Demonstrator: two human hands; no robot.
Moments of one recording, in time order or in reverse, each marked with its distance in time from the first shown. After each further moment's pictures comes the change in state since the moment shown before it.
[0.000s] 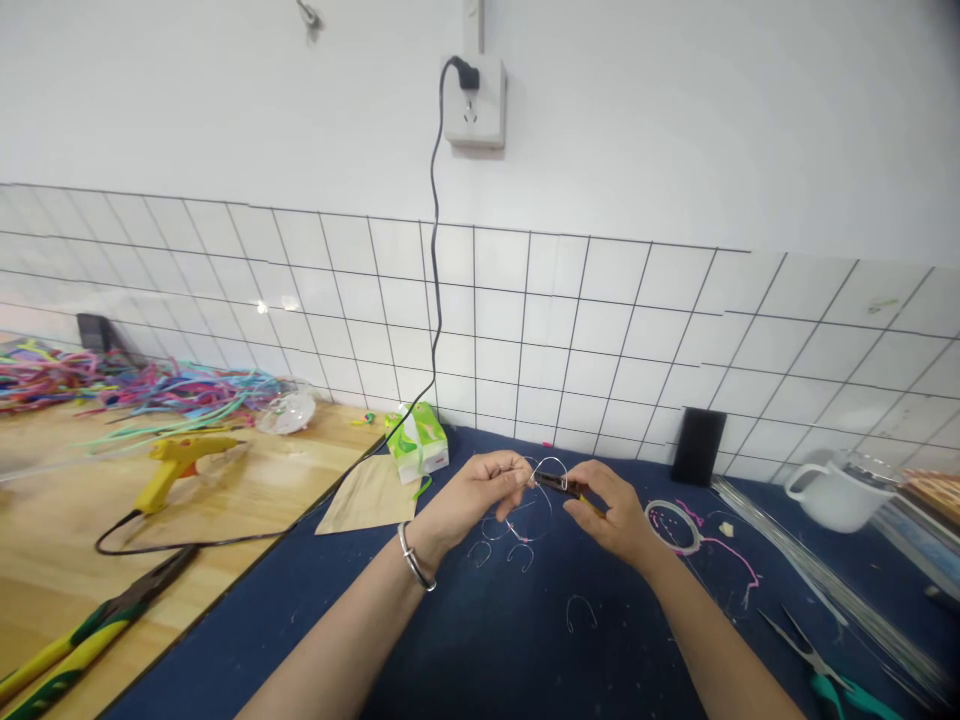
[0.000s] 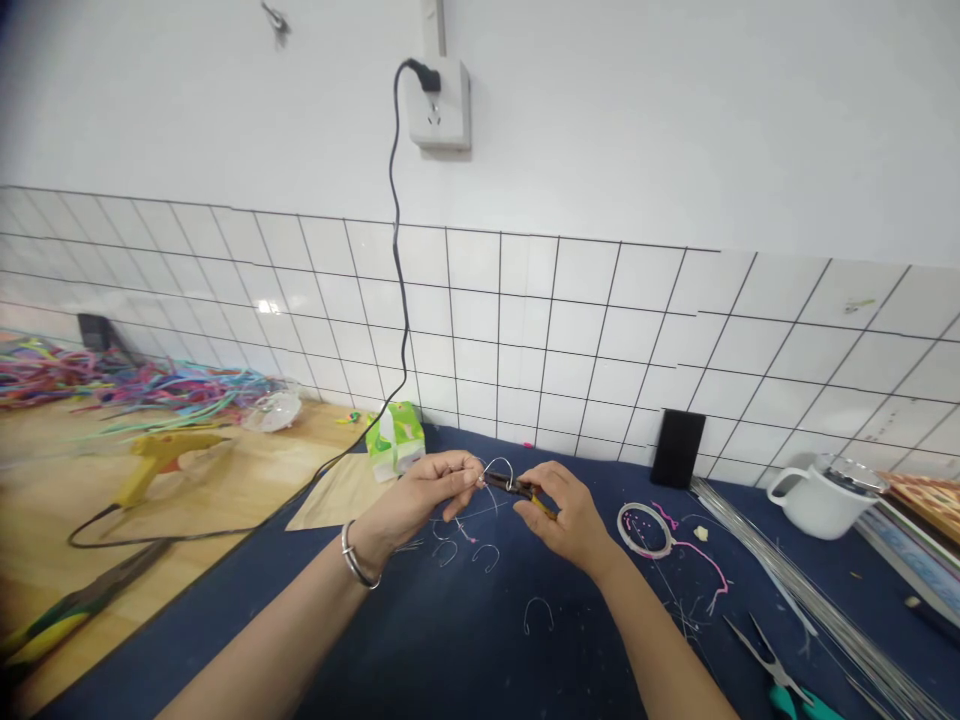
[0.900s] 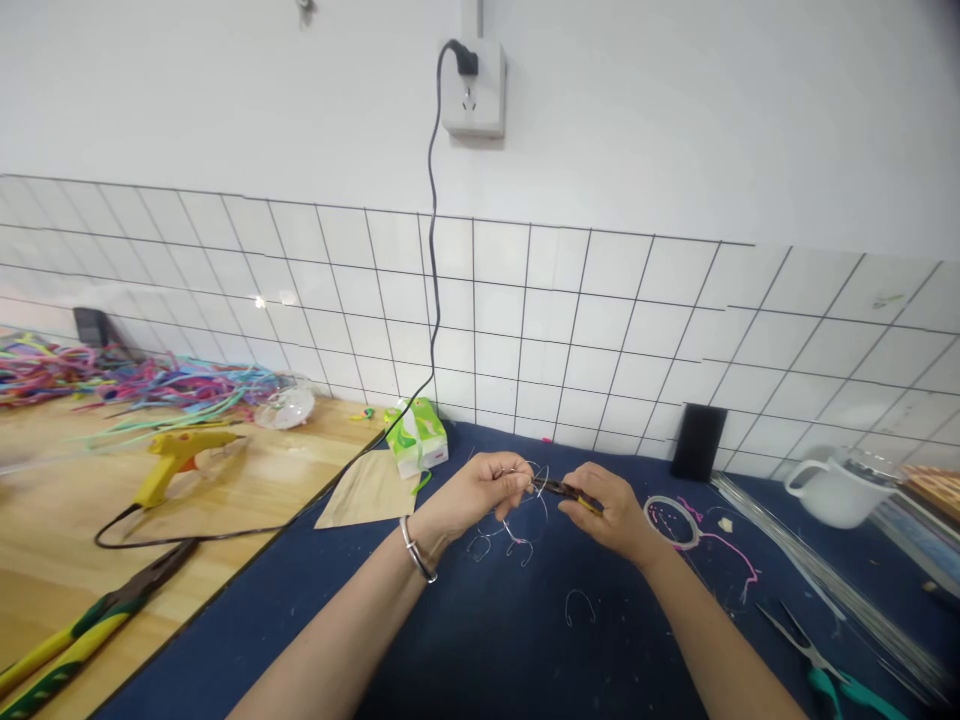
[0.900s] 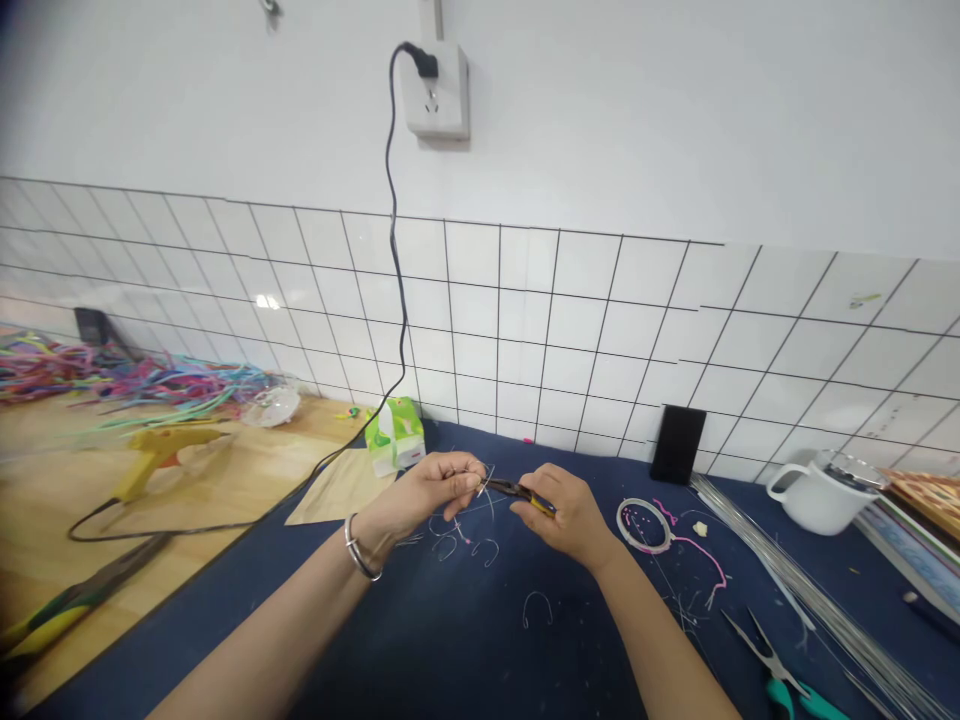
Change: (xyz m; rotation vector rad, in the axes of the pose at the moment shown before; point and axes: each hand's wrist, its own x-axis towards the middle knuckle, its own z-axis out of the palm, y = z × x) left_hand 0.004 -0.016 -0.005 0.060 -0.048 -0.043; right_hand -0.004 0.011 0.004 -0.109 -0.054 -0.067
